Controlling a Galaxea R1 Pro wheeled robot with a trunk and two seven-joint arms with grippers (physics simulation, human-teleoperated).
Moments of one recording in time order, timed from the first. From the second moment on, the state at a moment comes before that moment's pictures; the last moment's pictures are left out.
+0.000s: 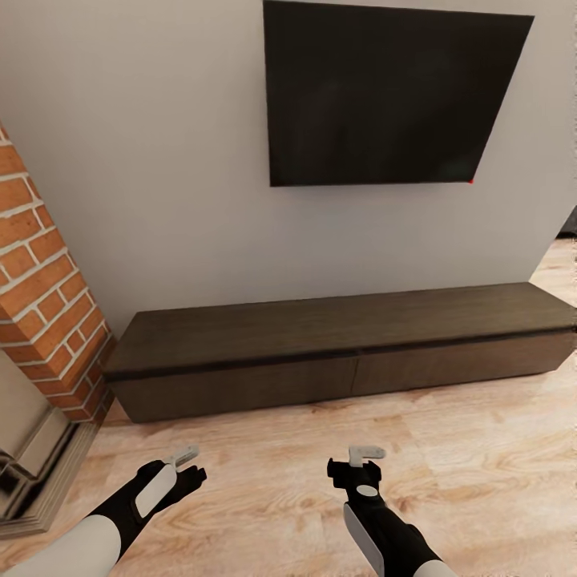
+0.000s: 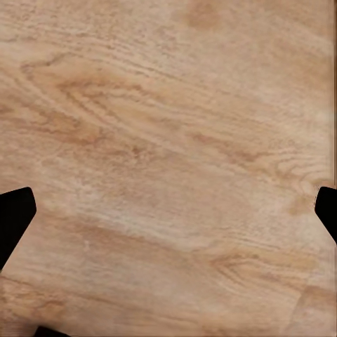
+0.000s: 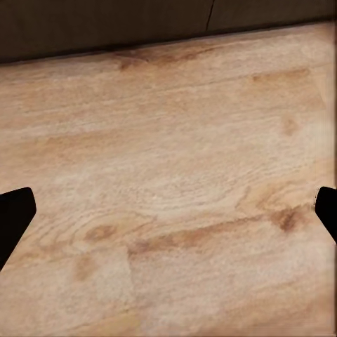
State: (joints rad) left arm -0.64 0.12 -0.39 -0.43 0.95 0.41 0.32; right arm -0.49 0.10 0.36 -0.61 -0.29 0.10 -0.39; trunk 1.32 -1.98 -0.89
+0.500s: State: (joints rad) left arm -0.64 0.12 -0.39 -0.43 0.95 0.41 0.32; right arm -0.49 0.10 0.36 -0.61 -0.29 0.10 -0.39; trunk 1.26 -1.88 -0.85
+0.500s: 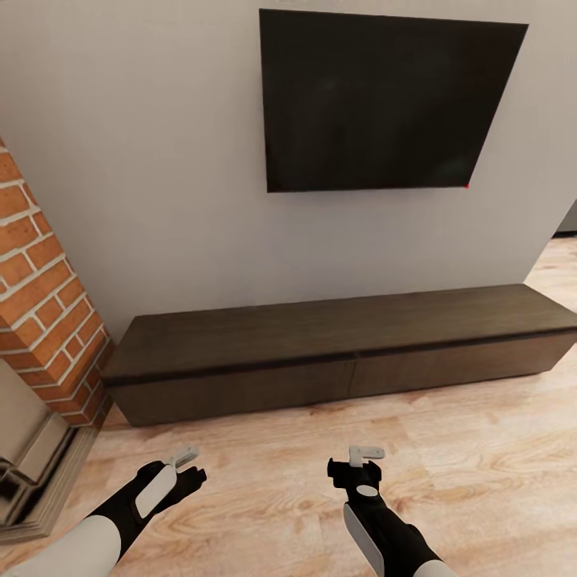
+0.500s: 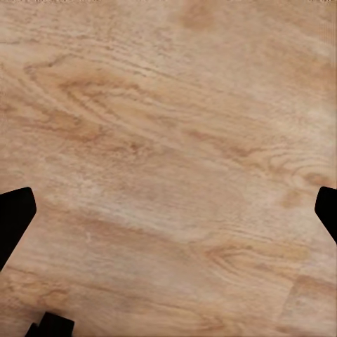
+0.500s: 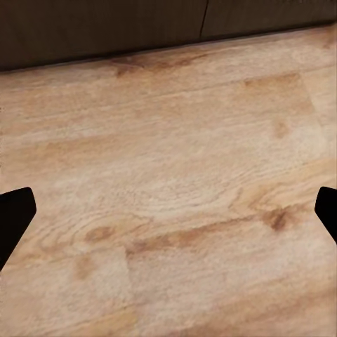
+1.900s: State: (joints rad) left arm -0.64 0.12 -0.39 -0.43 0.95 0.41 0.32; right arm -0.49 0.11 0.36 -0.46 -0.29 -0.05 -0.39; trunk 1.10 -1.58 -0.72
